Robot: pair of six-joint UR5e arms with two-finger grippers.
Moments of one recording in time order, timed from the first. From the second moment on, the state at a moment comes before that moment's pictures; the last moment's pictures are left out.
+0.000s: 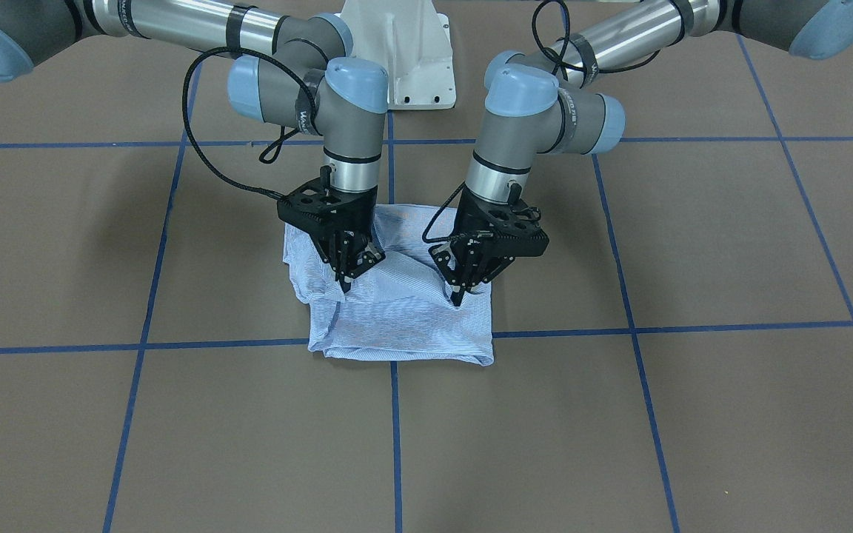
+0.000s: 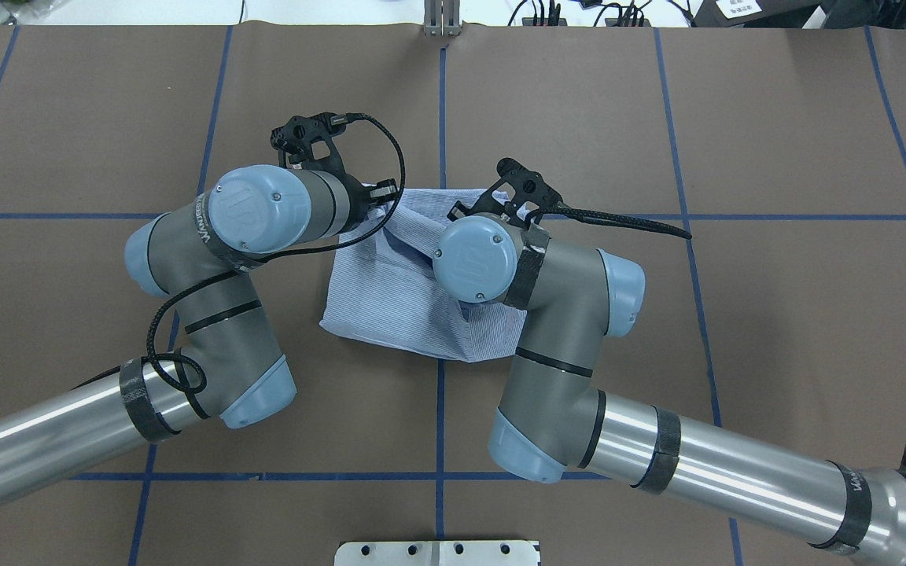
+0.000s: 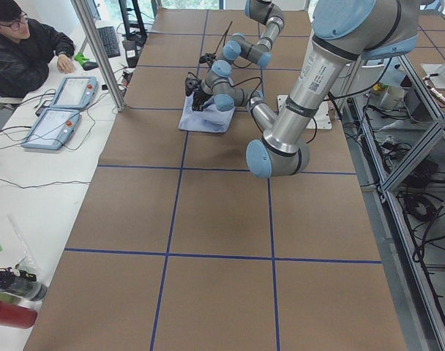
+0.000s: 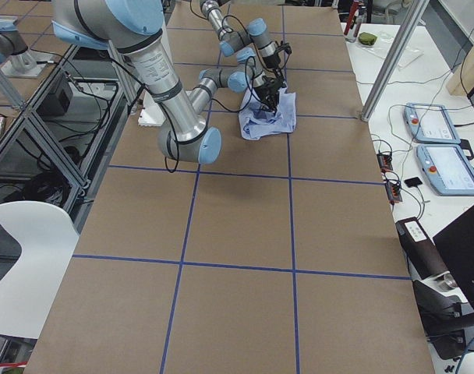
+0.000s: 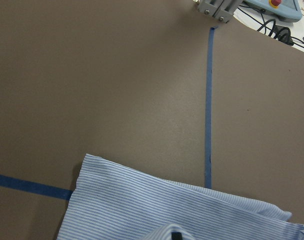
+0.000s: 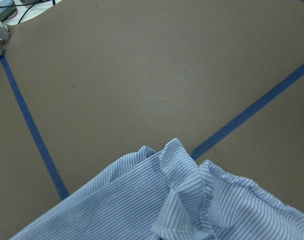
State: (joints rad) left arm -0.57 -2.22 -1.51 -2.09 -1.53 -1.42; right arm 0.45 -0.81 1.52 -1.53 1.33 1.91
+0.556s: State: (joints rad) left arm -0.65 -2.21 -1.47 -2.17 -1.61 -1.17; right arm 0.57 -0.81 1.55 -1.54 1.56 1.75
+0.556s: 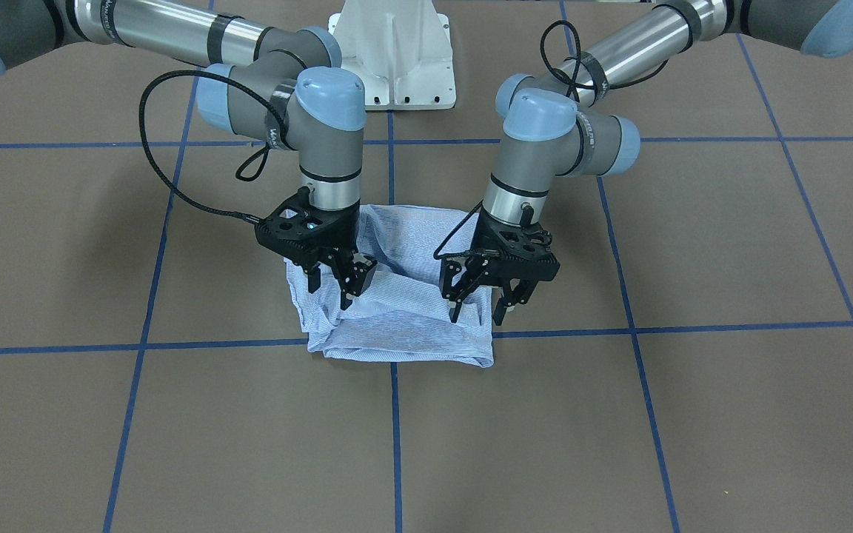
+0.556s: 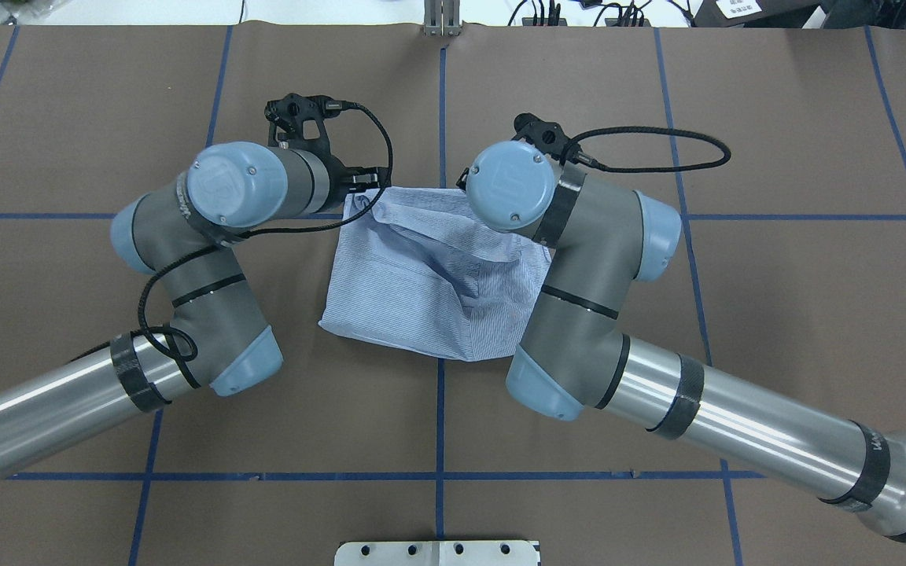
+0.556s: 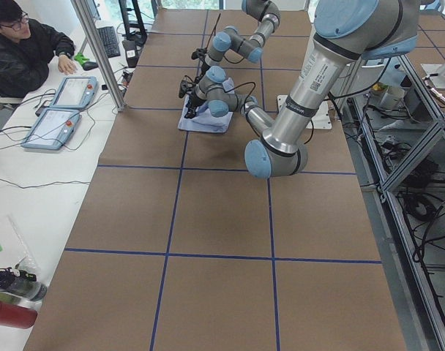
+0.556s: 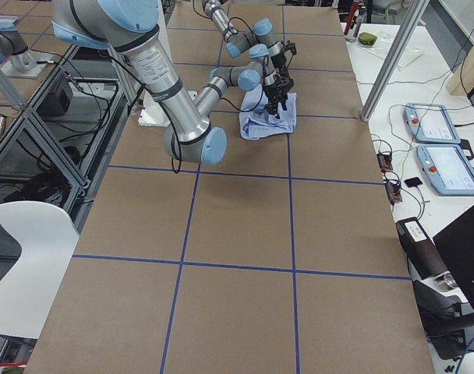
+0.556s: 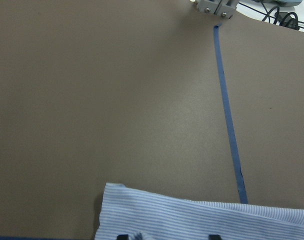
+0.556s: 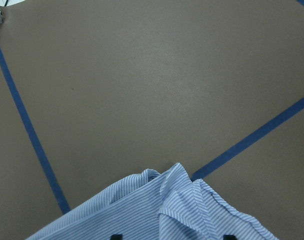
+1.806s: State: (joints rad) left arm -0.80 -2.04 -1.63 -2.18 -1.84 -0.81; right arm 0.39 -0.69 1.43 -1.56 1.45 1.59
